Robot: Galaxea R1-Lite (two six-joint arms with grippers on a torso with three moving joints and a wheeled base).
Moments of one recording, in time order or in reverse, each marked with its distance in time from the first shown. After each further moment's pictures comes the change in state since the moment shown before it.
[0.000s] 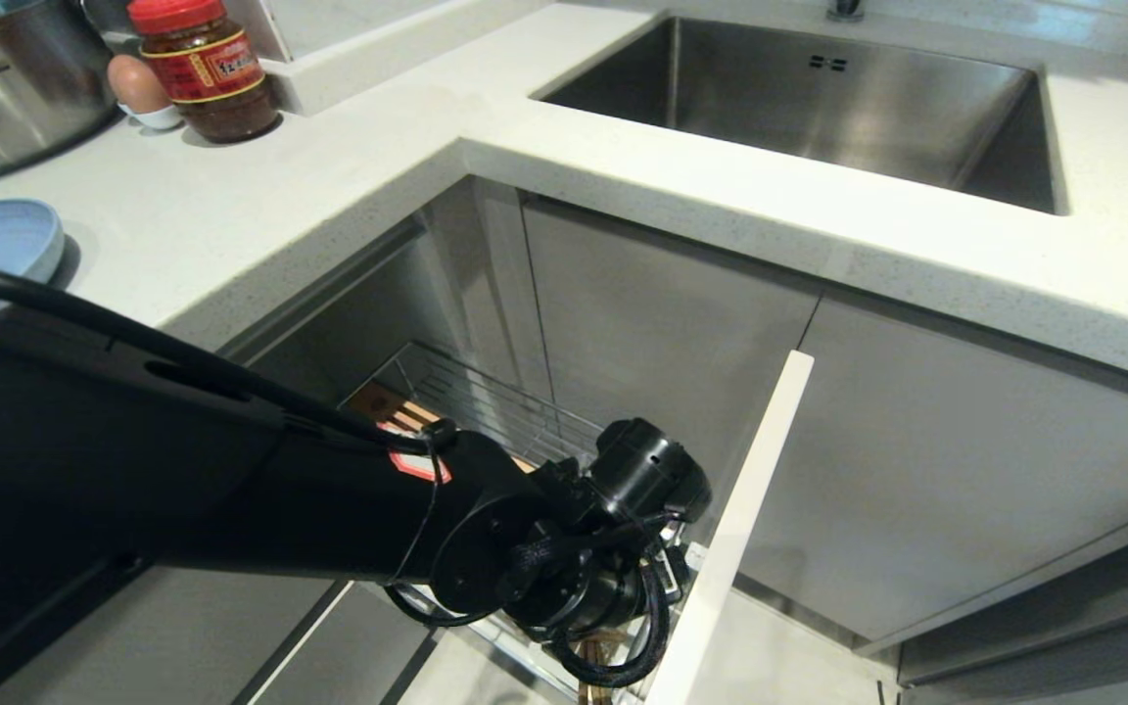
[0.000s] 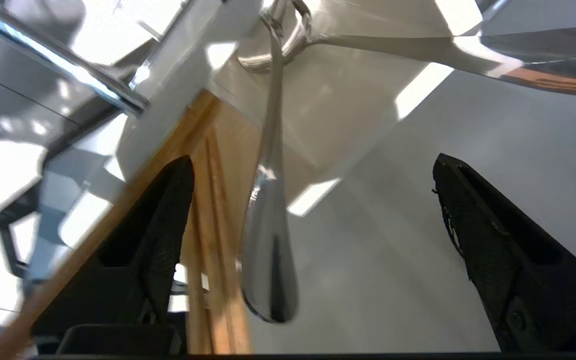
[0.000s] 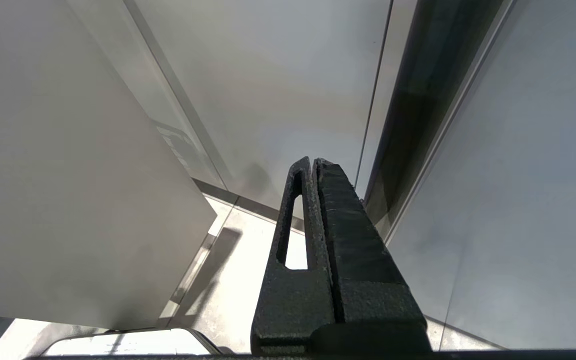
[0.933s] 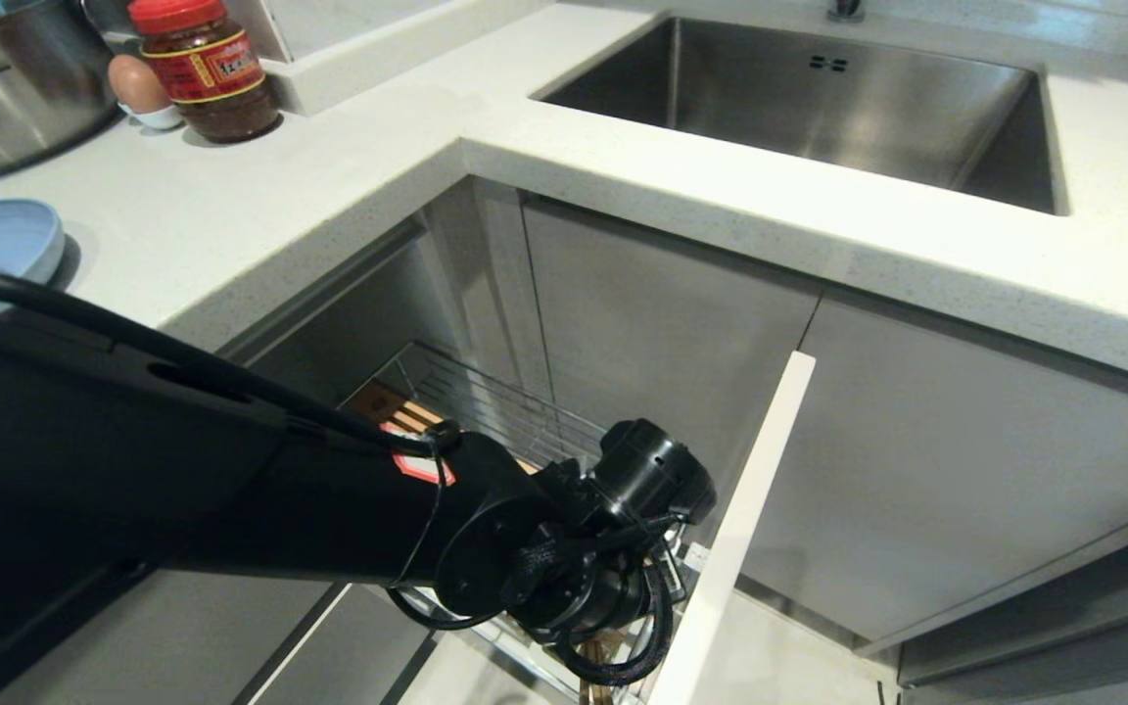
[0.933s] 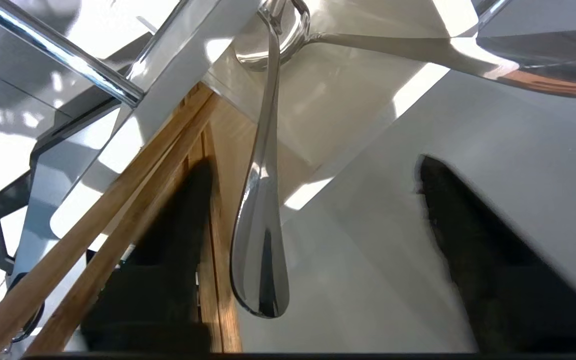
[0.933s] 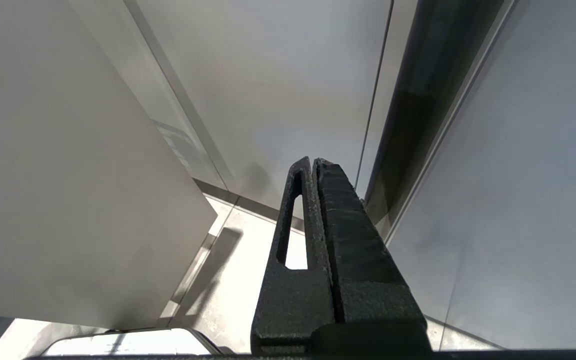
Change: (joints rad) left arm -0.011 0.003 -0.003 -0.002 -0.005 -0.020; right arm 0.000 0.000 0.000 0.000 0.000 0.000
